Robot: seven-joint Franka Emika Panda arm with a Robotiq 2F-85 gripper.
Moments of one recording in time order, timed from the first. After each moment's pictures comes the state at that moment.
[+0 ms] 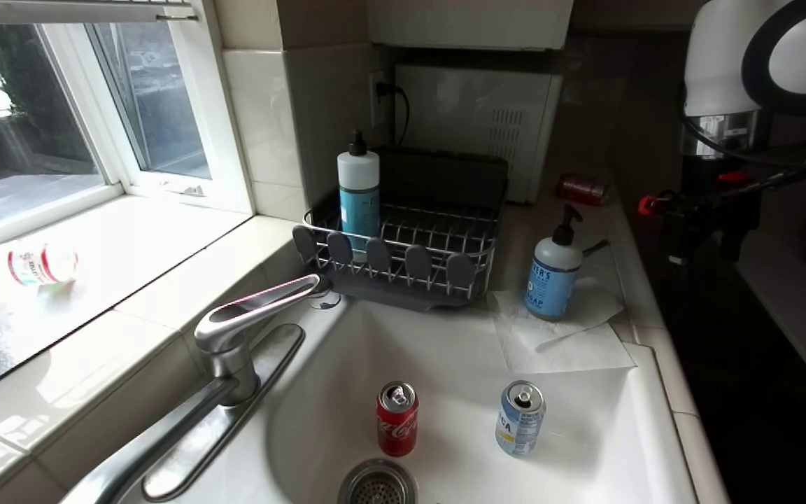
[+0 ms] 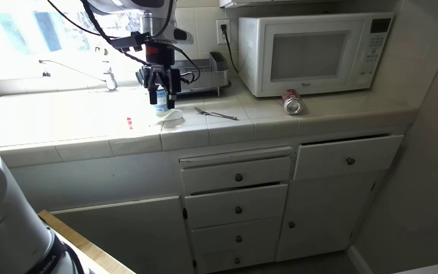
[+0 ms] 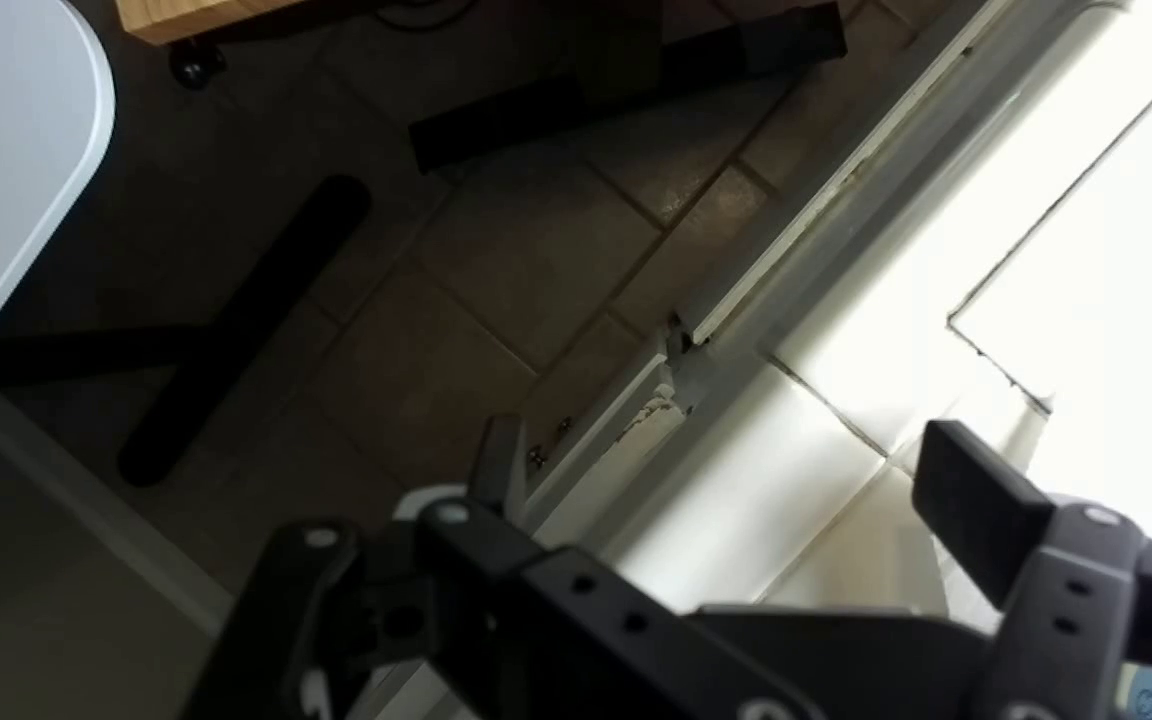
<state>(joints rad) -0.05 -0.28 0.08 -2.35 -0.04 1.84 0.28</state>
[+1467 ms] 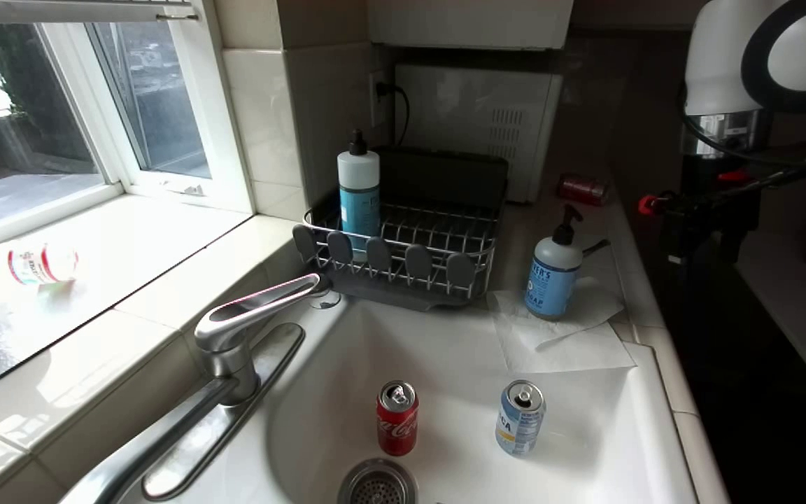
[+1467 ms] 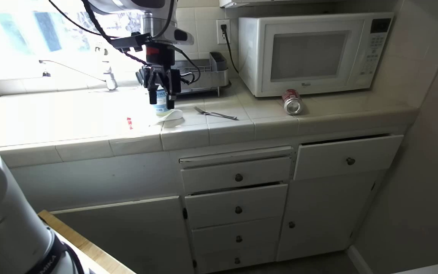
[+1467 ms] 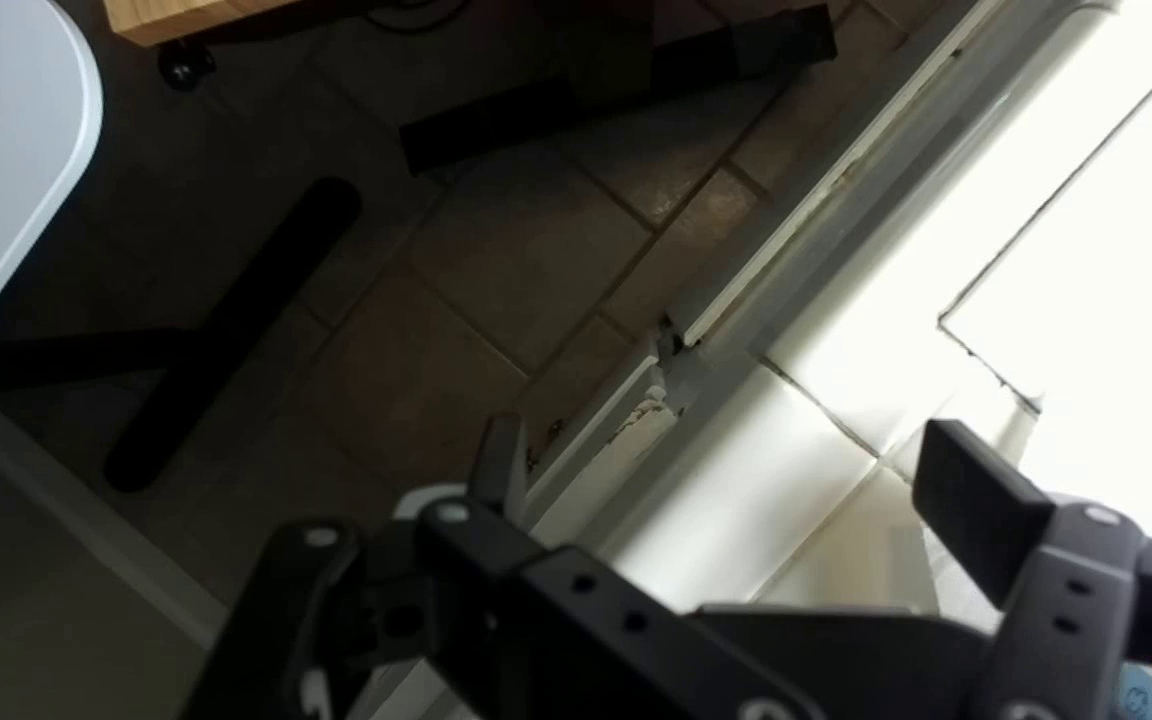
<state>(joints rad) -0.04 -0.27 0.07 -2.35 -0.02 1.84 0.27</state>
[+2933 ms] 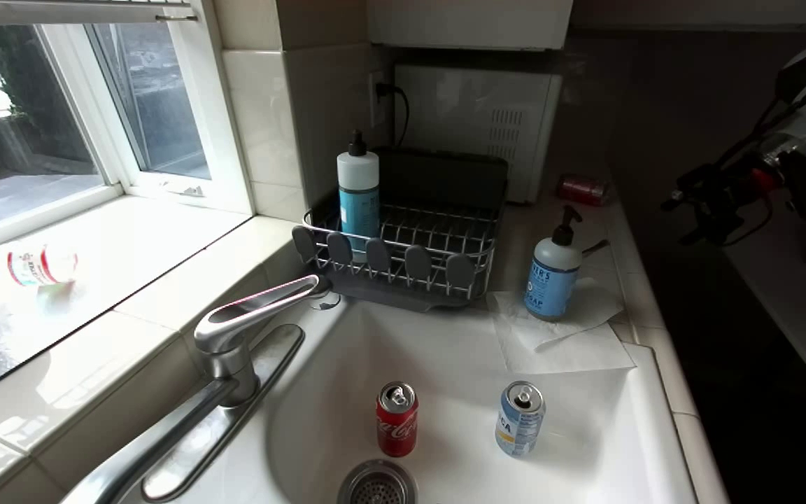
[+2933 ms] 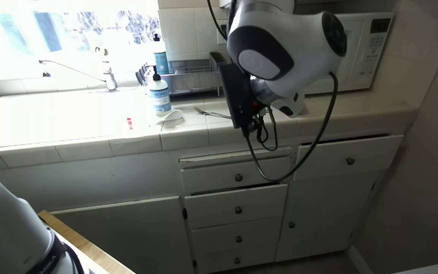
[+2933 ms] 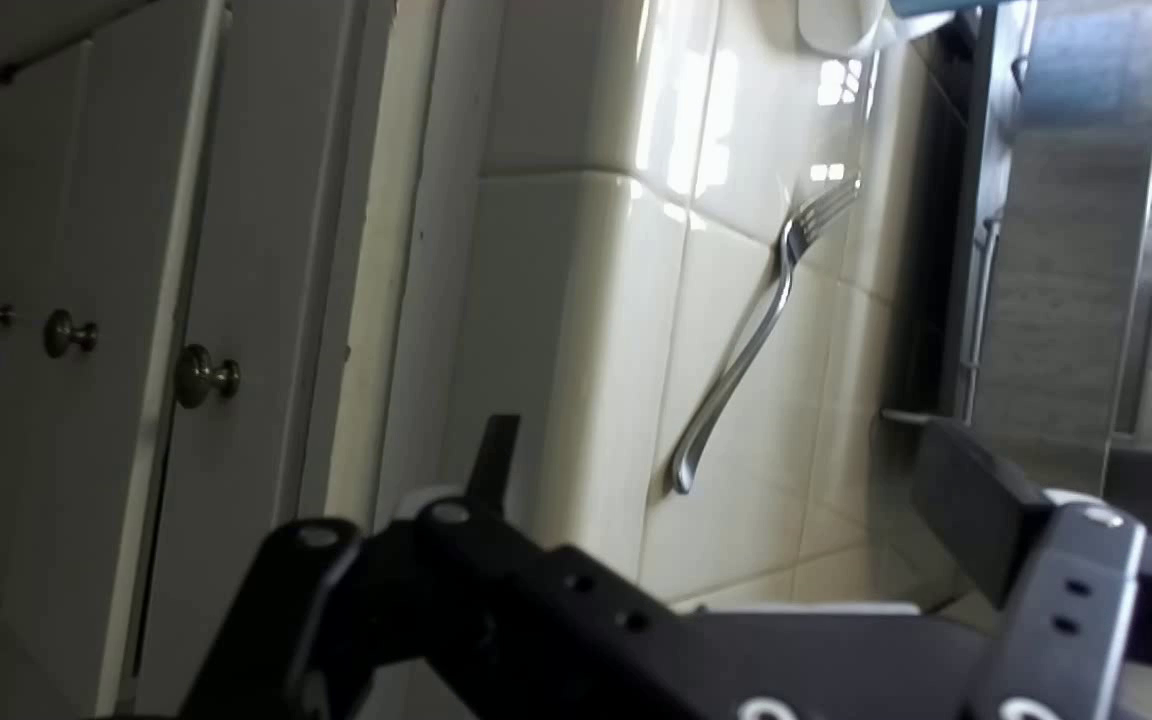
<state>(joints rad) -0.30 0.11 -0.38 -2.19 0.95 1.88 -0.57</state>
